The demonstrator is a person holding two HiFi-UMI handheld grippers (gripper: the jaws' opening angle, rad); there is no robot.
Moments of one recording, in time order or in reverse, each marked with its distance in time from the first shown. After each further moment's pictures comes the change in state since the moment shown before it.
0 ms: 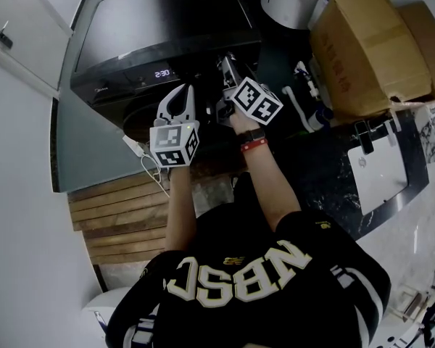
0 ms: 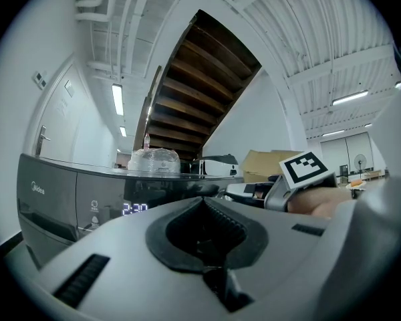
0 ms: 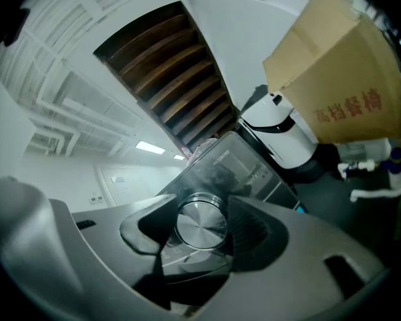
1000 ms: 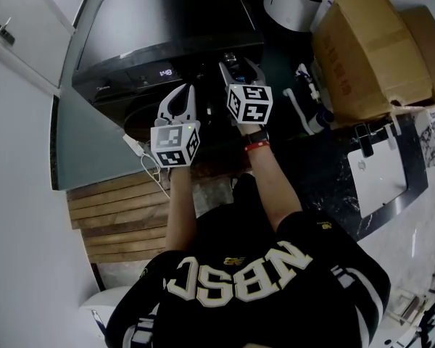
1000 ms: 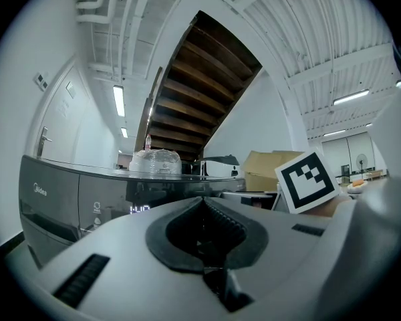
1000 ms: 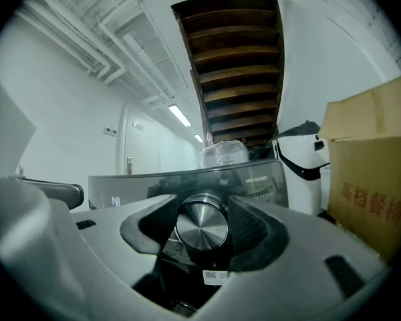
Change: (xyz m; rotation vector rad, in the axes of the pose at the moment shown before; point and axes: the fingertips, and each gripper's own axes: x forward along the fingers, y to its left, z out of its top) left arm -0.002 0.001 0.003 0.002 -0.014 0.014; right arm 0.006 0.017 -0.009 -0.614 0.095 0.039
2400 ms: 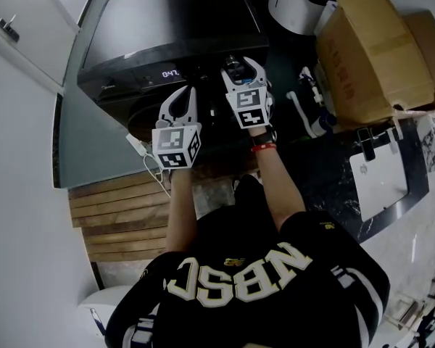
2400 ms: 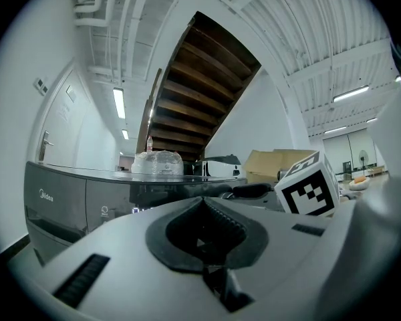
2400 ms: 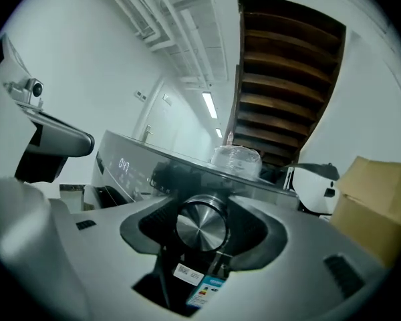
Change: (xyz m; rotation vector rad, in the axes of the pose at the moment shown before) left arm -0.007 0.006 0.004 0.023 0.000 0.015; right arm 0.001 0.019 0.003 -0.421 0.061 0.041
